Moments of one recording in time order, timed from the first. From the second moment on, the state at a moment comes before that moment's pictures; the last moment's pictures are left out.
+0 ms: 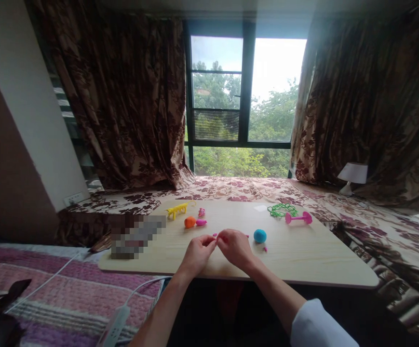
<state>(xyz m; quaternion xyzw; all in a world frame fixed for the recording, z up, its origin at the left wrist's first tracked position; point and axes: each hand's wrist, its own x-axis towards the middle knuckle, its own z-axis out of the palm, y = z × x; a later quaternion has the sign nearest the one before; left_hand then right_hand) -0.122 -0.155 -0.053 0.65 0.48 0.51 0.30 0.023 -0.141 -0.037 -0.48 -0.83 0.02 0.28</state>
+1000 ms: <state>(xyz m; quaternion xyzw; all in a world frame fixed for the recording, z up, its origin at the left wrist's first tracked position) -0.153 -0.052 -0.045 0.61 0.58 0.50 0.22 0.005 -0.024 -0.034 -0.36 -0.87 0.11 0.32</state>
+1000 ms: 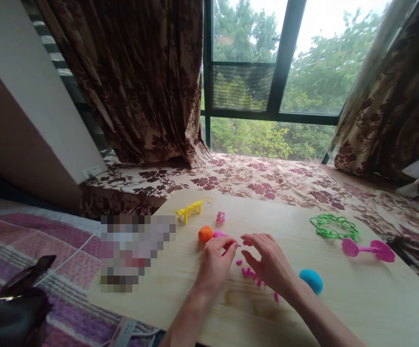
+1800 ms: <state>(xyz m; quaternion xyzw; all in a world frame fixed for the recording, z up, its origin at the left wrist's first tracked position) -0.159 -0.036 -0.043 0.70 0.55 0.42 0.20 -0.006 -0.004 -0.052 -0.36 -0.81 0.27 0.37</state>
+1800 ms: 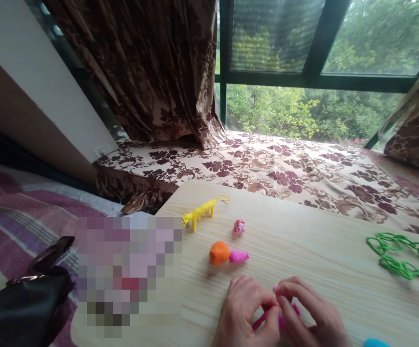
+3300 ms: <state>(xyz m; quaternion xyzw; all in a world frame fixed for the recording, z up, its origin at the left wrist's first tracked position) -0.153 -0.039 -0.056 0.67 0.55 0.43 0.27 0.018 0.008 -0.052 -0.47 -0.82 0.13 0.29</state>
